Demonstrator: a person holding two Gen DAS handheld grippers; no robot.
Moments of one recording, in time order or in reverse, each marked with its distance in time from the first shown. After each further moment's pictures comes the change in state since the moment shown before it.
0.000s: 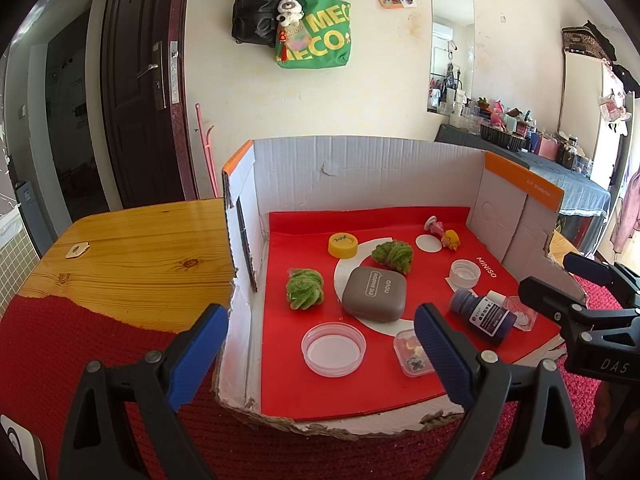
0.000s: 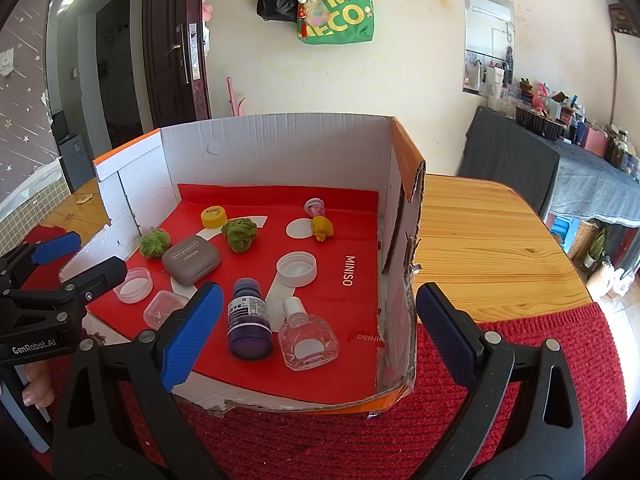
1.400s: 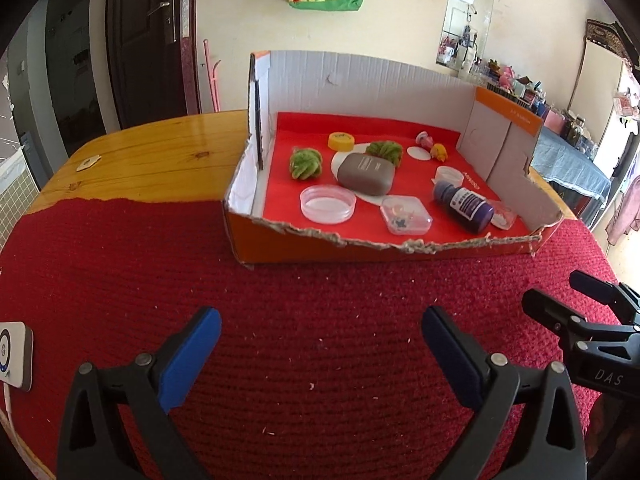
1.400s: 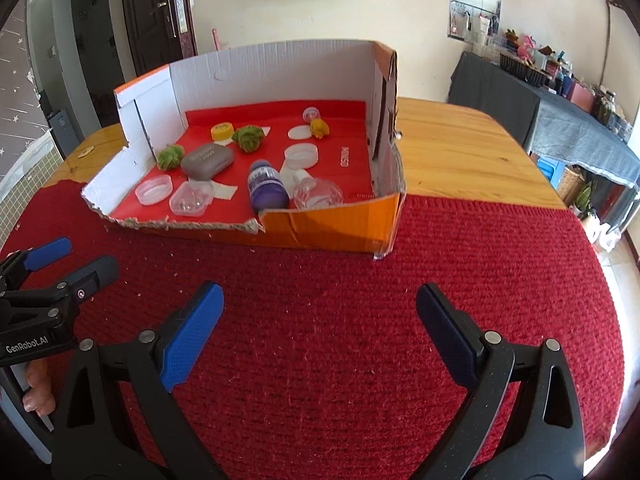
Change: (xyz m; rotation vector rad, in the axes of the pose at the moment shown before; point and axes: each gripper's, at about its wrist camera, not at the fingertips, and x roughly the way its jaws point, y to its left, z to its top) left arm -0.032 -0.002 -0.056 -0.068 0.242 -0.010; right arm -0.043 0.010 -0.055 0.054 0.234 -0.055
